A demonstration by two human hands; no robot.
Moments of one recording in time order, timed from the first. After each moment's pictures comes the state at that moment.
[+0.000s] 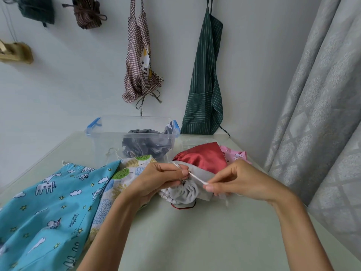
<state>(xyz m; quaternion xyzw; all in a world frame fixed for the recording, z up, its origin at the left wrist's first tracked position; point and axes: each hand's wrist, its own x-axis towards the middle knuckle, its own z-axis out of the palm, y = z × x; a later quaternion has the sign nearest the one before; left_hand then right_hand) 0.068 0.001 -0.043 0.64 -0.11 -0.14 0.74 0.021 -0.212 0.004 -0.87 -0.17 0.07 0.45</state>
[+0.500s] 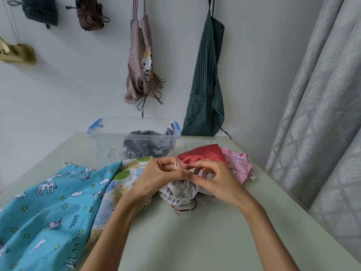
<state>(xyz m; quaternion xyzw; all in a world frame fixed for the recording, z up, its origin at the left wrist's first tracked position) 0.065 -0.001 -0.040 0.66 -0.17 -0.04 0.73 0.044 -0.175 -0.028 -0.86 -0.18 -0.10 0.46</state>
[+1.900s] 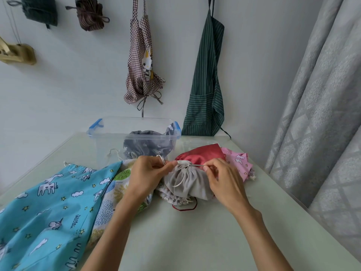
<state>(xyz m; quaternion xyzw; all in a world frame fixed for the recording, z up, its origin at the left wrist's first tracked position) 0.080 0.012 -0.053 0.80 -0.12 0.17 0.56 0.068 -0.190 -0.063 -0.91 -0.10 -0.30 0.26</state>
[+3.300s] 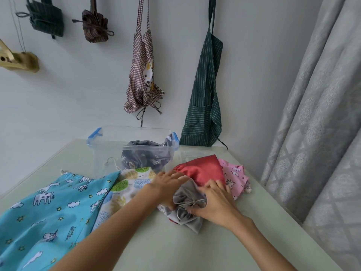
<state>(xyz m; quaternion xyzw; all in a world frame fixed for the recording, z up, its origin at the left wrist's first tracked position) 0.133 -0.023 -0.057 0.95 -0.30 -0.02 -0.08 0.081 -0.195 -0.076 -0.99 -0.07 -0.08 0.04</state>
